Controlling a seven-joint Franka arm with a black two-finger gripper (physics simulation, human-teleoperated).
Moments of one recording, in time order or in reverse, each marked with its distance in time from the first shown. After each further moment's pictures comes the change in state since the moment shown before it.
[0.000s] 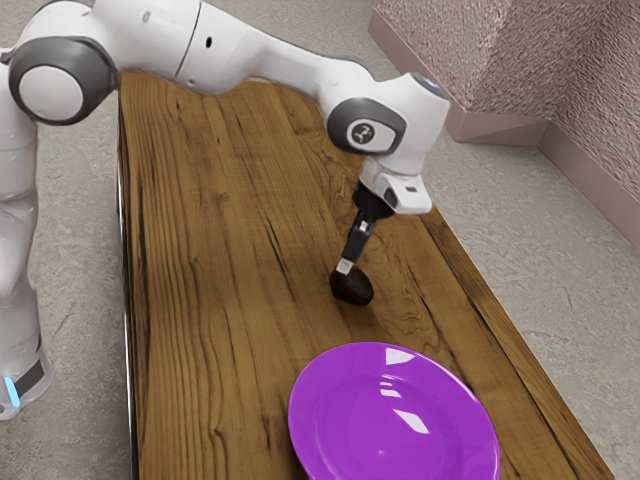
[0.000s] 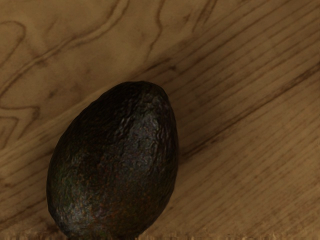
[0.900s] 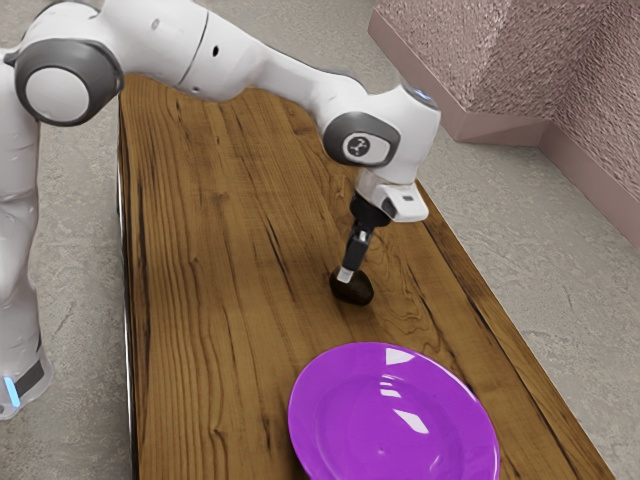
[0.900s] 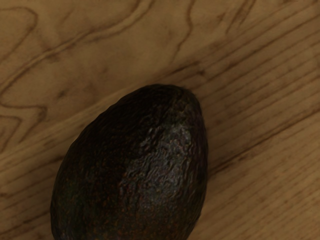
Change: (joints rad) arm -0.001 0.006 0.028 -0.055 -0.018 0.079 -0.035
